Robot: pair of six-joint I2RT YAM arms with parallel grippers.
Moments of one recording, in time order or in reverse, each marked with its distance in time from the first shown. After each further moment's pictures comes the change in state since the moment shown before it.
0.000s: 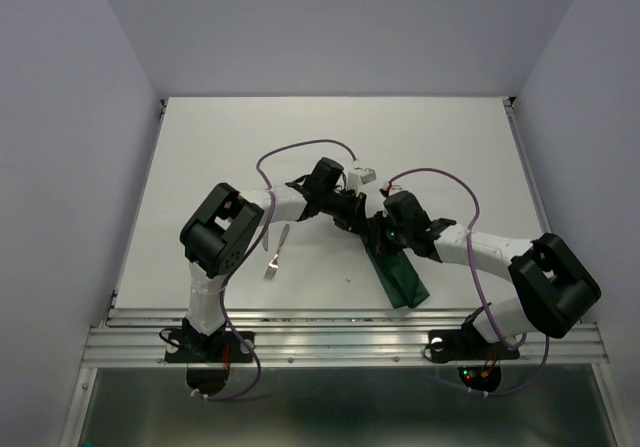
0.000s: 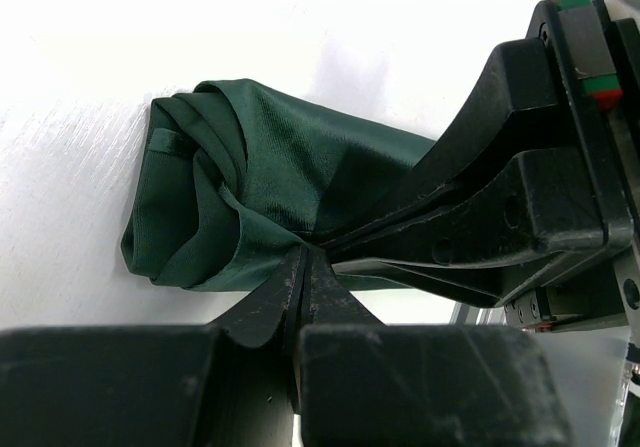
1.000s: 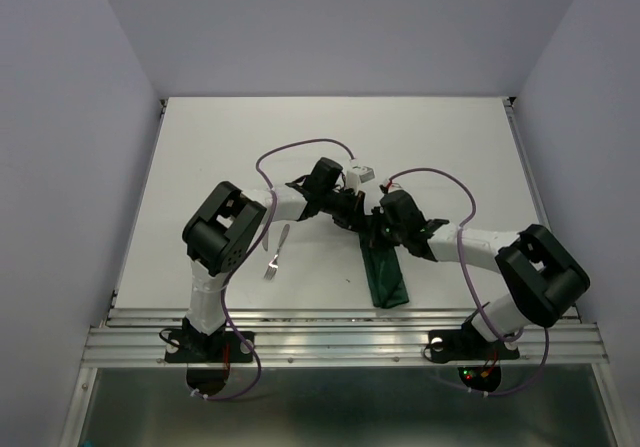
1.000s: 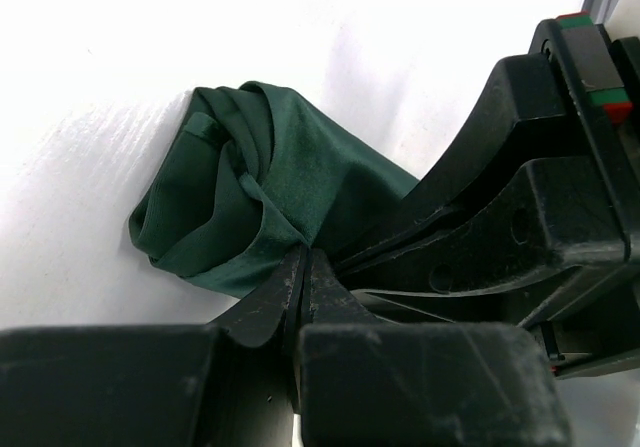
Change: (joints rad) left arm 0.007 0.022 0.000 0.035 -0.030 -0.006; right arm 0.005 0.069 -0.003 0.145 0.009 0.110
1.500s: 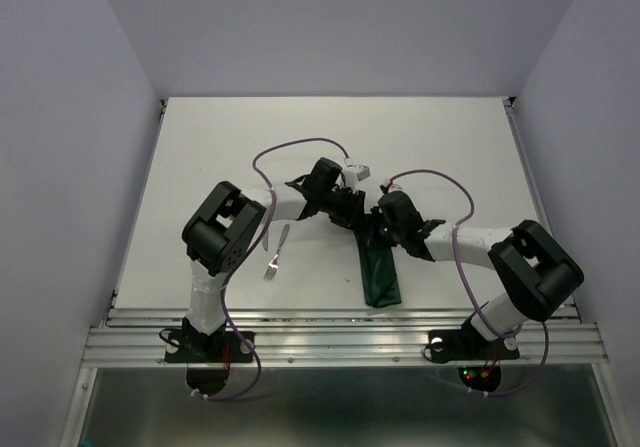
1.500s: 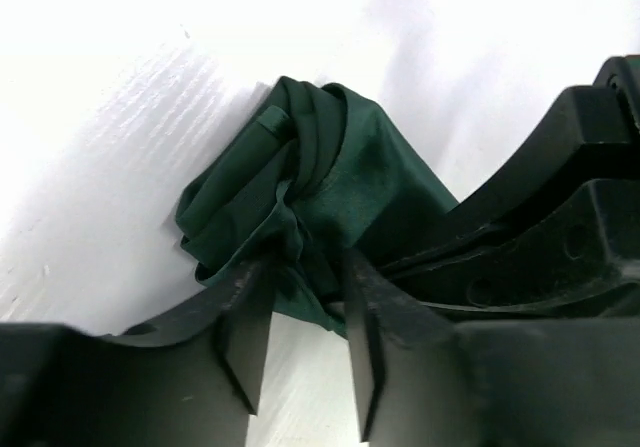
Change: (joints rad) left arm 0.002 0.000 0.002 -0.035 -0.117 -0.028; right arm 0.000 0.044 -0.003 0.059 0.007 0.058
